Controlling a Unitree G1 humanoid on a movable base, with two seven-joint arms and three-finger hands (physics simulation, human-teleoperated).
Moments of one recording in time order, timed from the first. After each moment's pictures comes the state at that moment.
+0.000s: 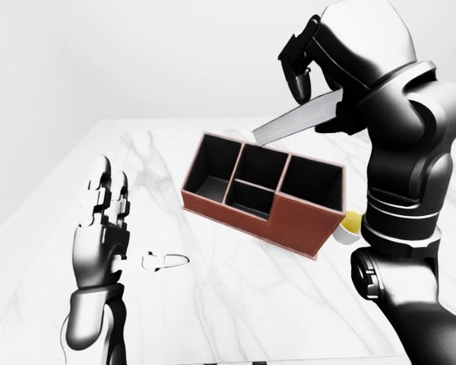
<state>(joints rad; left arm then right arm) 0.18 0.00 0.21 -0.68 -0.09 0.09 -0.17 -1.01 -0.34 -0.07 -0.19 -1.02 -0.07 0.62</state>
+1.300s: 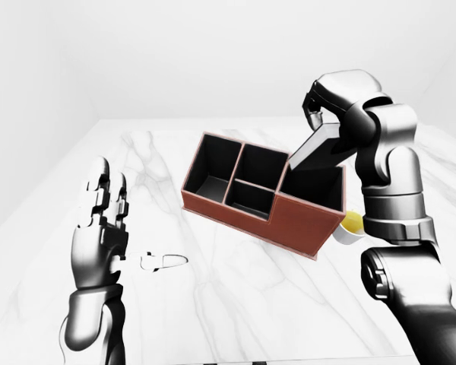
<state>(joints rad) 0.18 -0.01 0.22 -0.68 -0.09 0.09 -0.17 -1.01 -0.40 -0.06 0.26 -1.27 -0.02 0.64</state>
